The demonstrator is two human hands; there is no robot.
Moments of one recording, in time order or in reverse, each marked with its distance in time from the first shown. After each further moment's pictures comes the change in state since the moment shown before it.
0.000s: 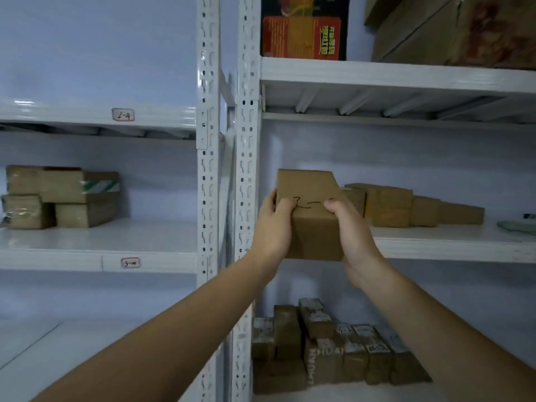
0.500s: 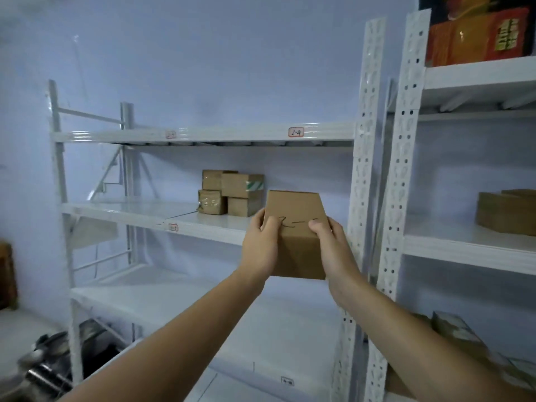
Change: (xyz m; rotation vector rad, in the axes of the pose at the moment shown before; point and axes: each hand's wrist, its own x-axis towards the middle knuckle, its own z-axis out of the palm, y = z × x) left_hand -0.131 0.063 -0.272 0.200 0.467 -0.006; right_hand -0.146 -0.003 0.269 0.093 -0.351 0.147
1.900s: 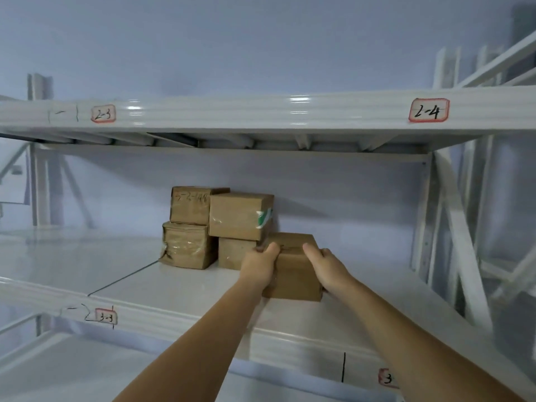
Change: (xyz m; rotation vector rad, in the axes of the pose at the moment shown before) left_hand 0.463 -0.196 -0.041 0.097 -0.133 -0.214; right_hand 0.429 0.166 0.143 -0.552 0.048 0.154
